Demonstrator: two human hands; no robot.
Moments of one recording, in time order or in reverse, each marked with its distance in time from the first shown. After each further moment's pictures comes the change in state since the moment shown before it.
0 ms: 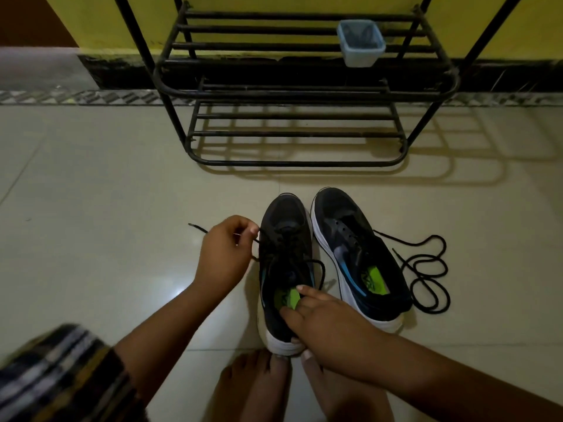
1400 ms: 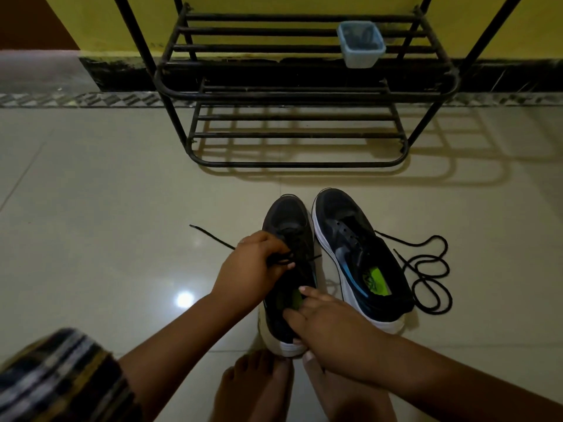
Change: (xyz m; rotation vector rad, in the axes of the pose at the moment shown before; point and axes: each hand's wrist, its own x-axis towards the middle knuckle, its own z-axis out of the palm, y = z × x) left_hand -0.014 0.003 0.016 0.227 -0.262 0.245; right_hand 0.000 0.000 -0.004 0.039 -0.019 0.004
